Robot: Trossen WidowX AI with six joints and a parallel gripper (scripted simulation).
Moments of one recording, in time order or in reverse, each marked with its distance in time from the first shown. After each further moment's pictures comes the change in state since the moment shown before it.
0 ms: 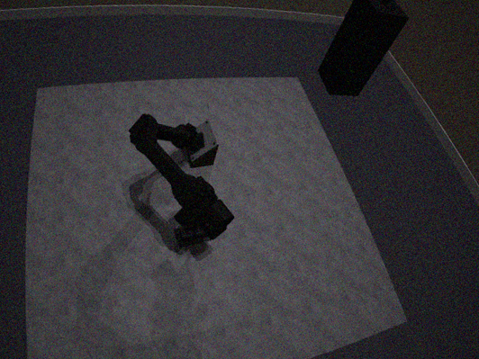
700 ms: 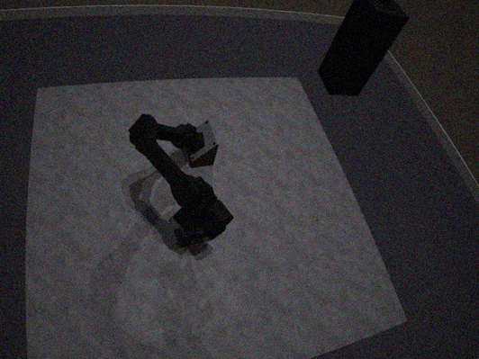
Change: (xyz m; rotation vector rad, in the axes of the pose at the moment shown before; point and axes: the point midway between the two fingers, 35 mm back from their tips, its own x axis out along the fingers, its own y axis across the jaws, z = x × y) arm 0.001 -0.002 0.002 0.002 0.001 -0.002
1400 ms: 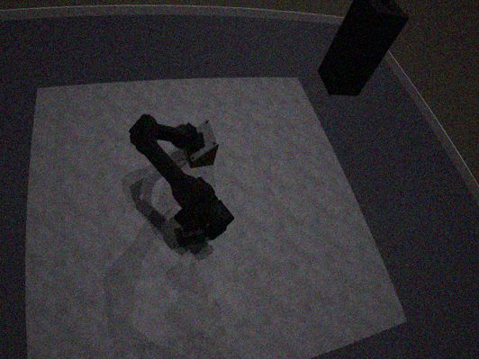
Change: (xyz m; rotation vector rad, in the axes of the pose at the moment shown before) arm 0.001 0.002 -0.001 -0.004 0.000 -0.002
